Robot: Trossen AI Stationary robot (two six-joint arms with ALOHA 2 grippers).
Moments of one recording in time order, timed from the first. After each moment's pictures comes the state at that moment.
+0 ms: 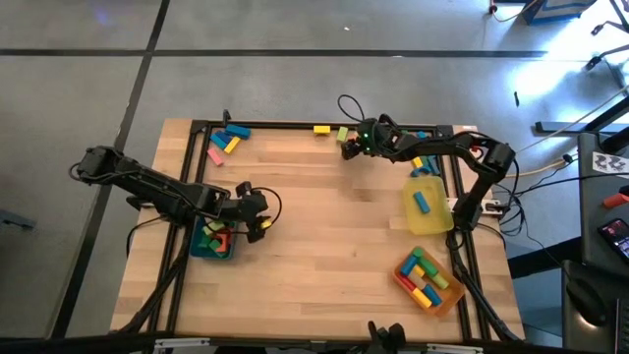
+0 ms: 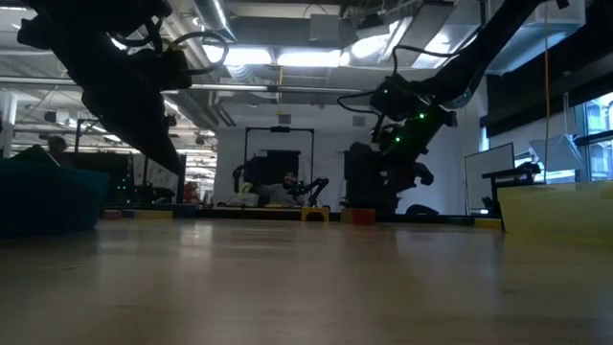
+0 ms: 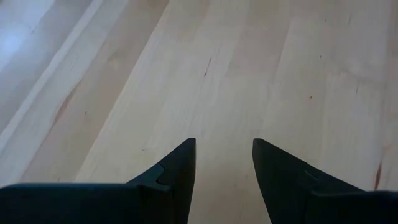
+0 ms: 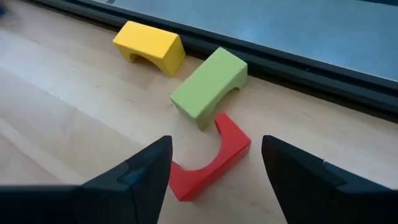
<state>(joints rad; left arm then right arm) -0.19 1.18 0.55 -0.29 -0.39 -0.39 -0.58 1.74 0.92 0.06 0.20 0.49</state>
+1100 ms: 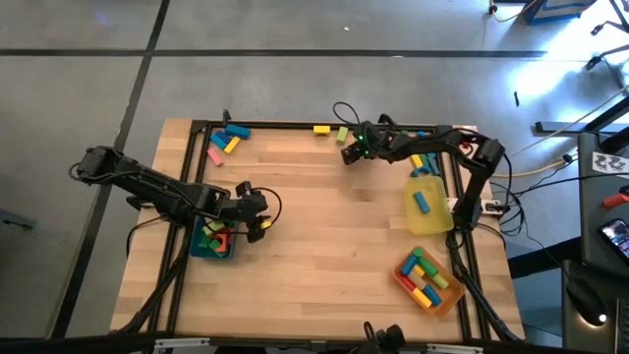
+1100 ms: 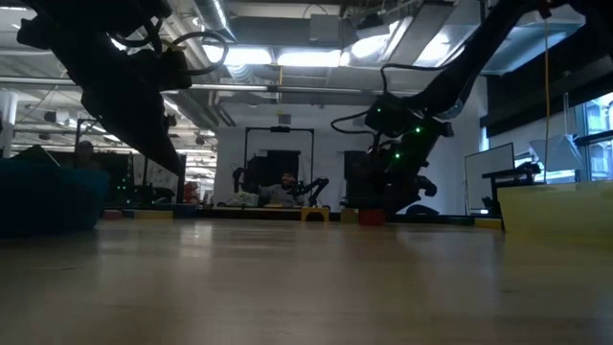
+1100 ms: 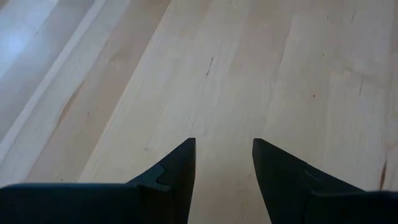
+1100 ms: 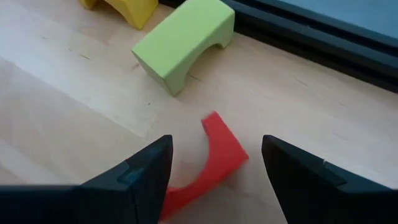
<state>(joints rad) -0.19 1.18 0.55 -0.30 -0.40 -0.38 -0.58 1.83 0.95 -0.04 0.20 0.44</state>
